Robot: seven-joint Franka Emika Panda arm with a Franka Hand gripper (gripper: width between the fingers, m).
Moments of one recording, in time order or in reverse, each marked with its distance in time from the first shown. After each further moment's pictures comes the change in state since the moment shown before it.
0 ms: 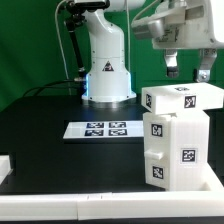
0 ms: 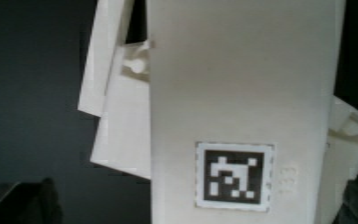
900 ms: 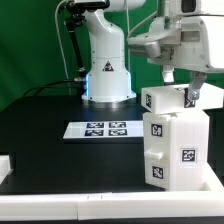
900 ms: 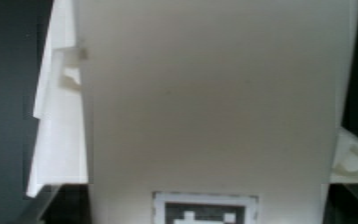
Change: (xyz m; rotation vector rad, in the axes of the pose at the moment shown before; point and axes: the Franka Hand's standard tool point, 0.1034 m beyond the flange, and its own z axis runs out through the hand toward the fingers) arm 0.001 -0.011 0.025 0.034 0.008 -0.018
